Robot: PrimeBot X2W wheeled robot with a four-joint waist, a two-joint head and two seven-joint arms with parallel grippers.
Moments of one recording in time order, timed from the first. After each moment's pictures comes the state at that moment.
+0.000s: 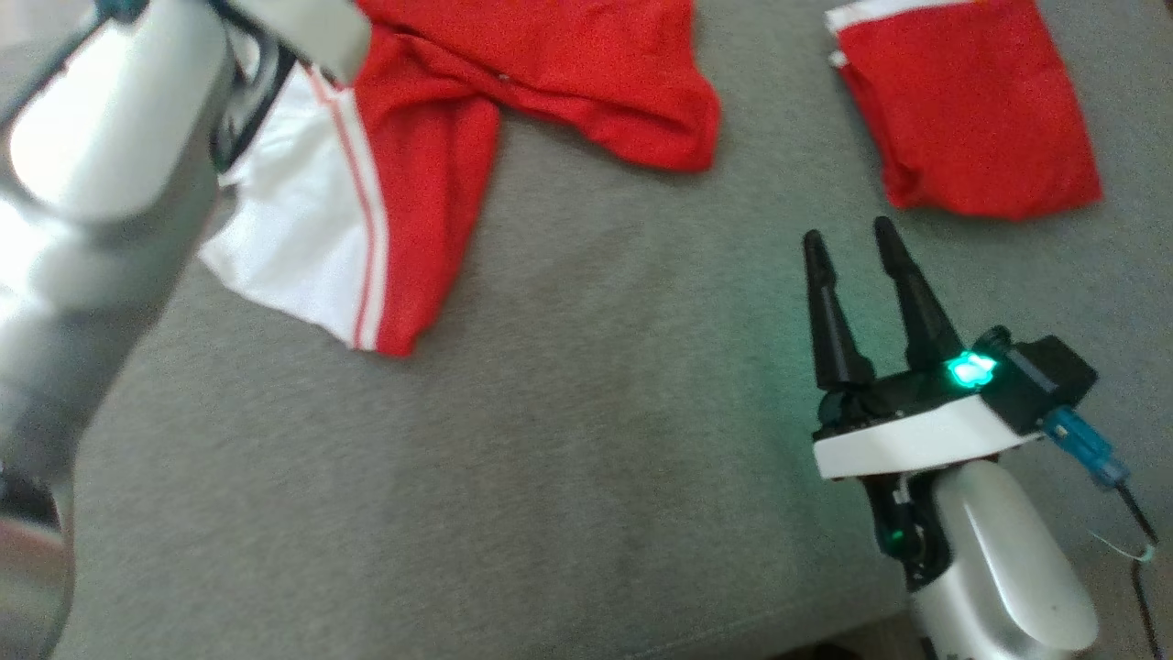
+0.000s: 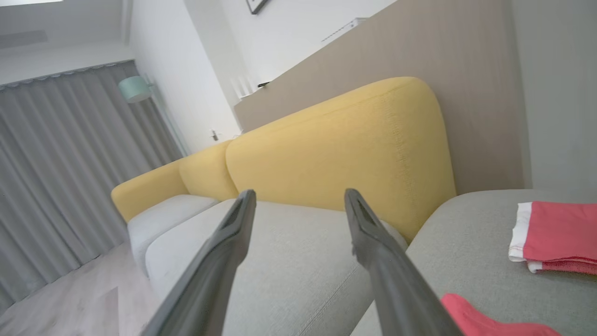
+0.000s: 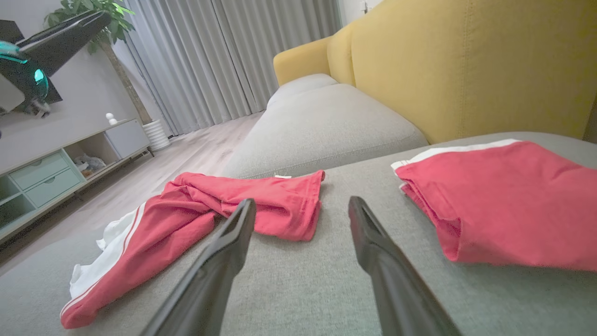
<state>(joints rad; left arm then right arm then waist) -1.34 0.37 -1.01 0.70 -0.57 -0.04 -0.26 -0.24 -0.05 0.24 0.19 0.34 0.13 -0.26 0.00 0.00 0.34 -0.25</state>
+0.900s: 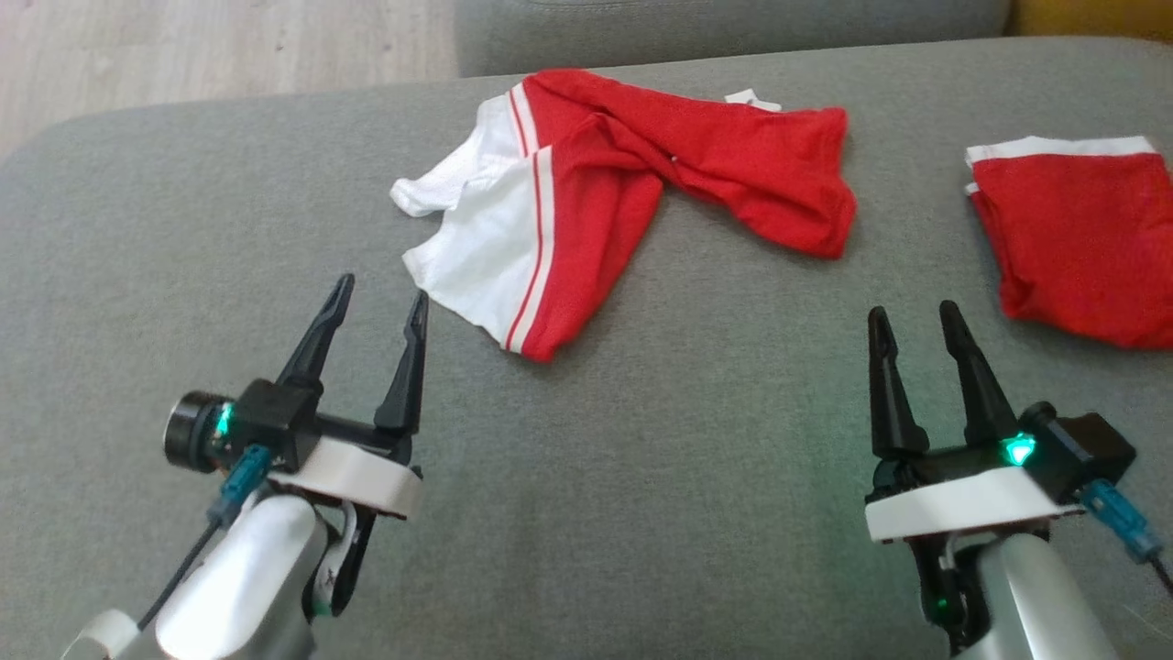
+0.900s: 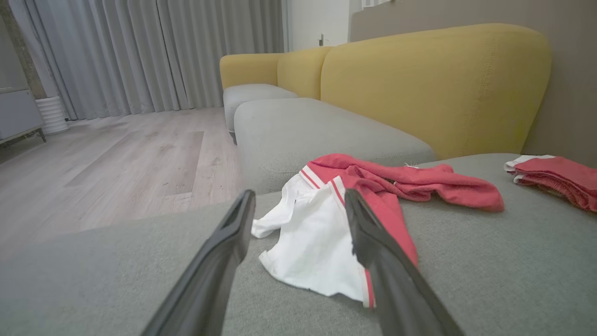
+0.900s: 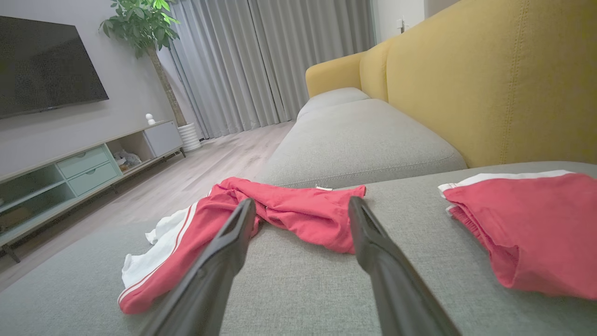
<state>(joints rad) -0.39 0.36 -0.65 0.29 -0.53 0.16 -0.26 -0.10 -0.05 0.10 0.19 0.25 0.13 -0.26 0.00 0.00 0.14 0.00</state>
